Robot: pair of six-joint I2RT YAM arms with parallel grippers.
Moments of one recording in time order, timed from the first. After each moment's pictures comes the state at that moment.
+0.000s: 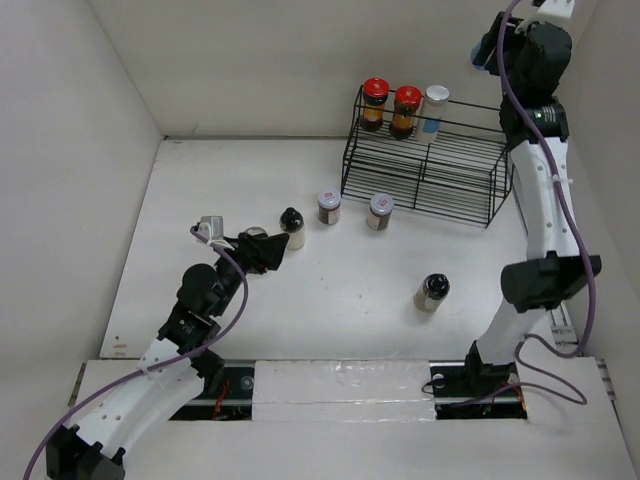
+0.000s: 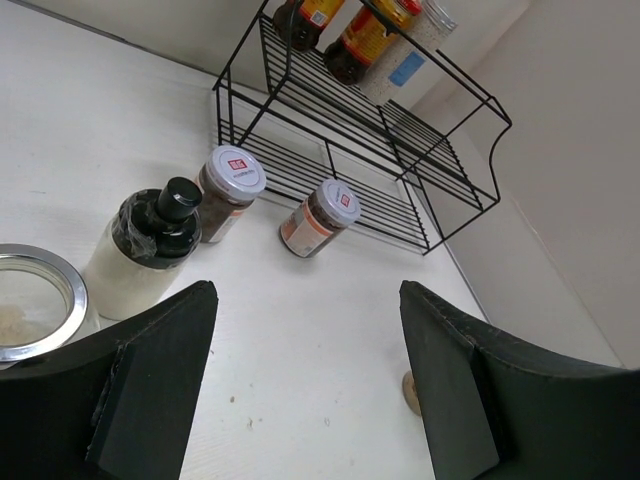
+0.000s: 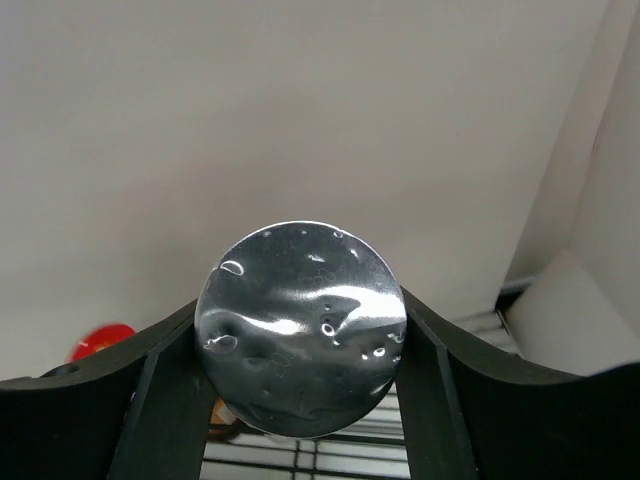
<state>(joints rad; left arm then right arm) -0.54 0.54 0.35 0.23 -0.09 -0.65 0.05 1.76 2.16 -0.26 0.21 0.10</state>
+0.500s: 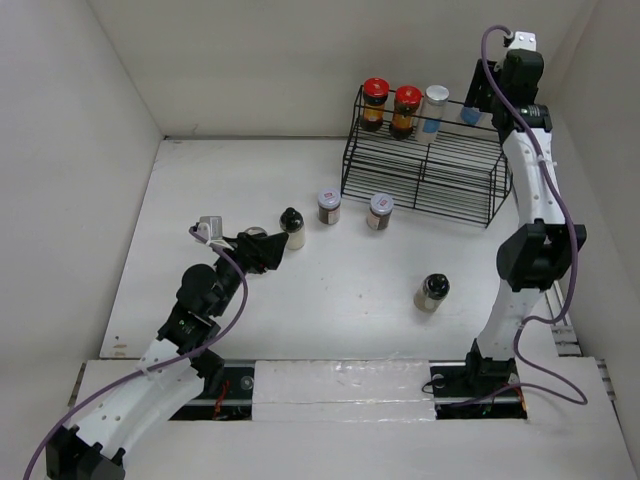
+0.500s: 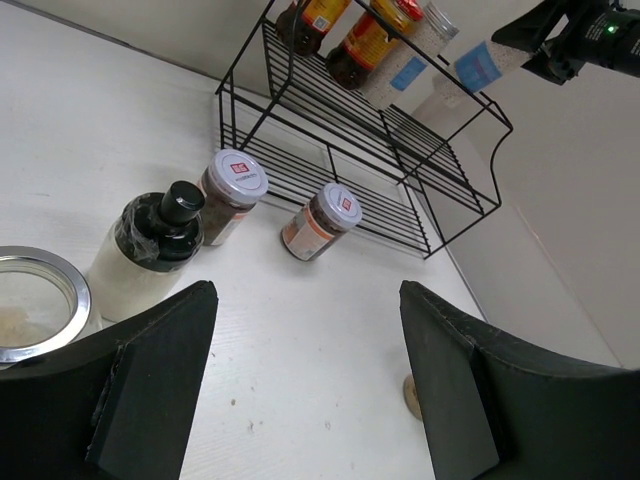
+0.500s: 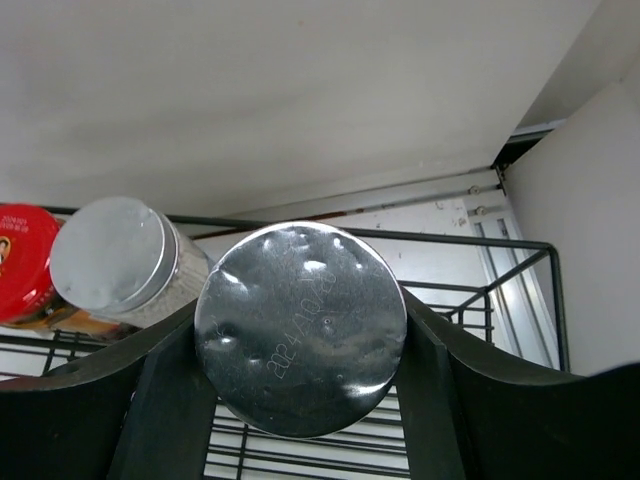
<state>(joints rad) -0.54 0.53 0.35 0.24 -0.09 -0.65 -0.04 1.97 2.17 -0.49 0.11 0.09</state>
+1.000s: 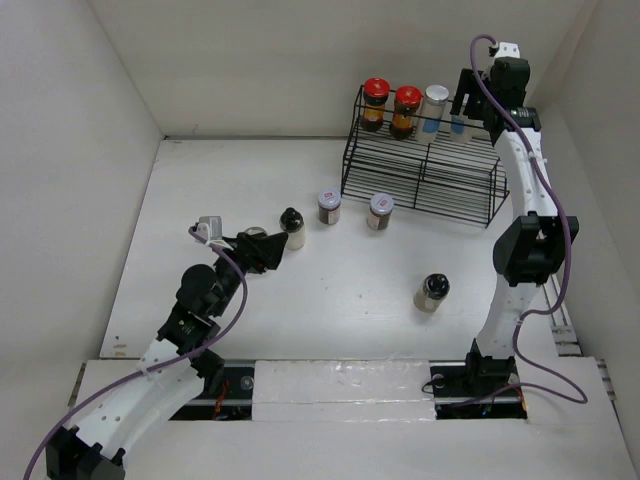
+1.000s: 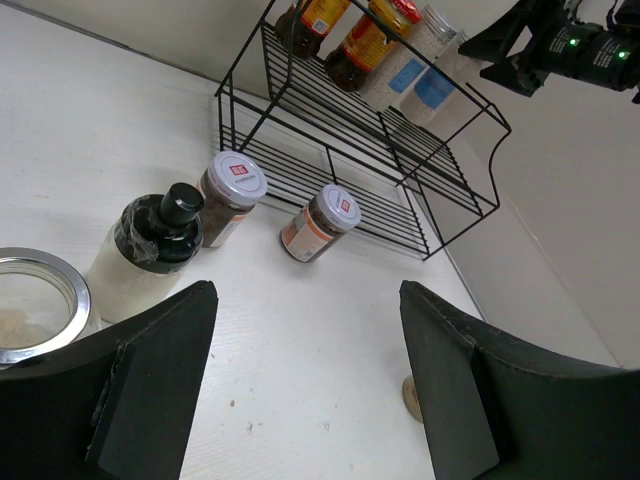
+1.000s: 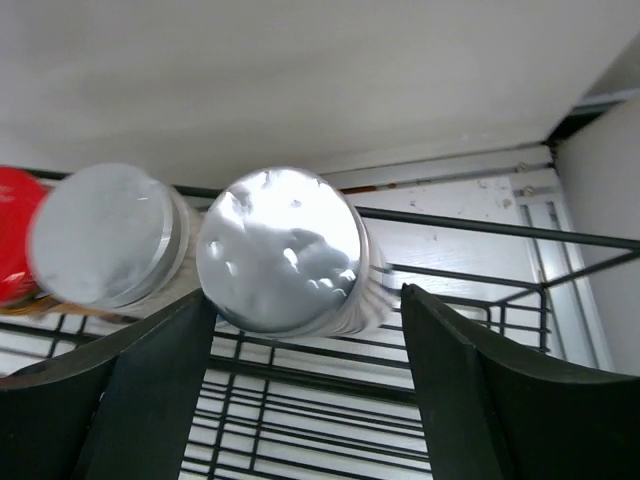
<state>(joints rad) -0.54 0.53 0.35 0.24 -0.10 -0.65 -0.03 2.02 2.14 -0.48 0.06 0.09</state>
